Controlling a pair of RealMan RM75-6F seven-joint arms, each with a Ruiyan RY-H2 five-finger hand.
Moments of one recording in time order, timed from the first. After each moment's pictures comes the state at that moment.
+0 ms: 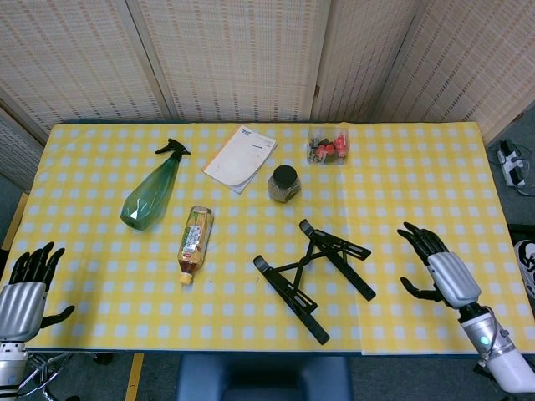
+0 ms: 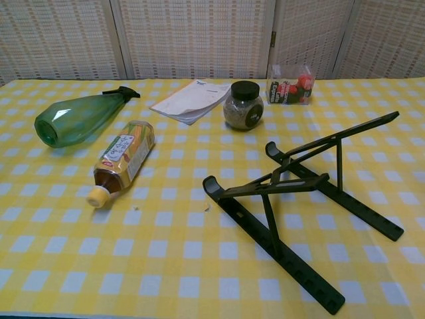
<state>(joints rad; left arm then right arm) -0.11 -1.15 -0.04 -1.62 1.46 1.45 0.16 0.28 -1.11 0.04 -1.55 -1.62 1.22 0.44</state>
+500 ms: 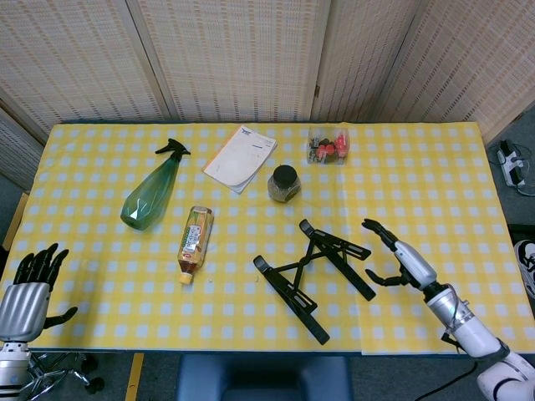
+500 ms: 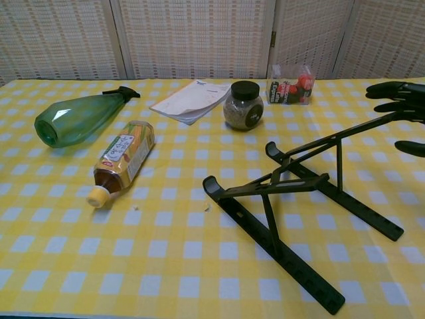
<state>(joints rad) -0.12 -1.15 -0.04 -1.63 1.46 1.44 0.16 0.45 -1.28 0.01 -1.33 -1.68 1.11 1.02</state>
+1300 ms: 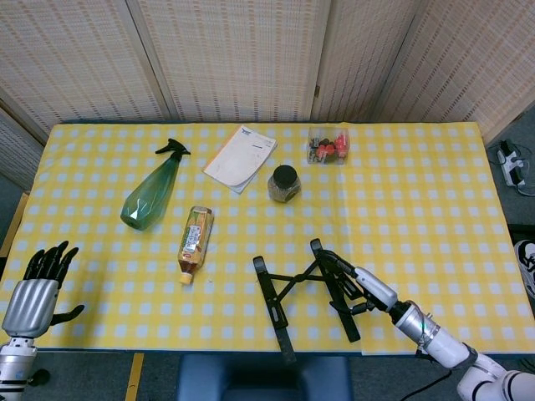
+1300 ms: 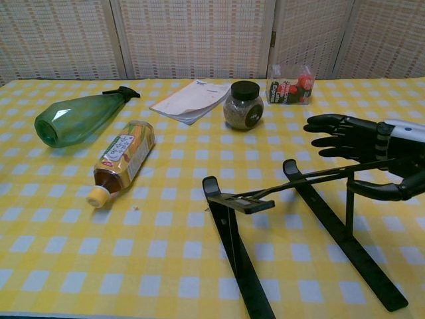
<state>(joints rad) -0.15 -1.15 -0.04 -1.62 1.49 1.41 0.15 0.52 -1.40 -0.13 -1.31 -1.83 1.26 1.17</state>
